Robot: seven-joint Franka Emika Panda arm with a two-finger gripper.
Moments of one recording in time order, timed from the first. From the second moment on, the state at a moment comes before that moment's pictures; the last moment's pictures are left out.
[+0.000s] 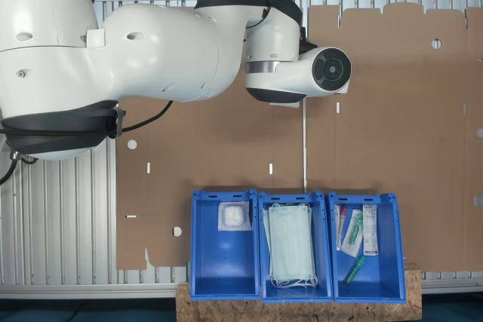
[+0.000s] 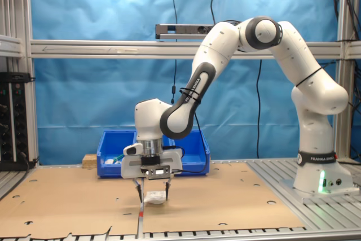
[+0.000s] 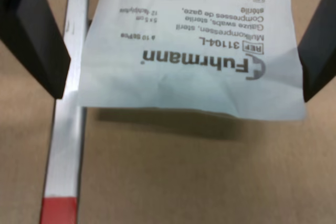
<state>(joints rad) 0.03 0.60 0.04 -1.99 0.12 2.53 -0.73</state>
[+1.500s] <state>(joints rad) 0.01 0.60 0.03 -1.99 0.12 2.53 -0.73</state>
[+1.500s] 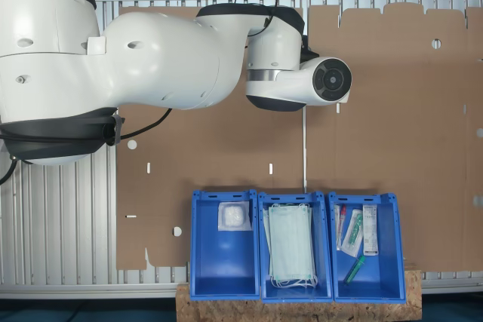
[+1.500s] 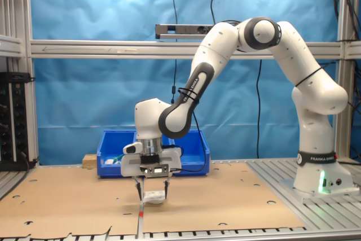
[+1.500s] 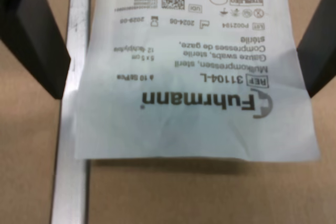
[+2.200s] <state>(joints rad) 0.01 0.60 0.02 -1.99 0.12 2.53 -0.73</state>
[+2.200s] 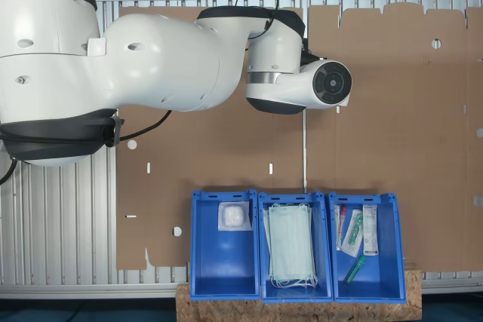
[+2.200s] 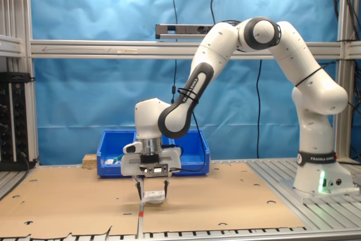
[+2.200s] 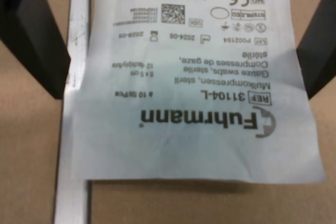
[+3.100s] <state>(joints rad) 0.01 0.60 0.02 -1.99 0.12 2.53 -0.73</state>
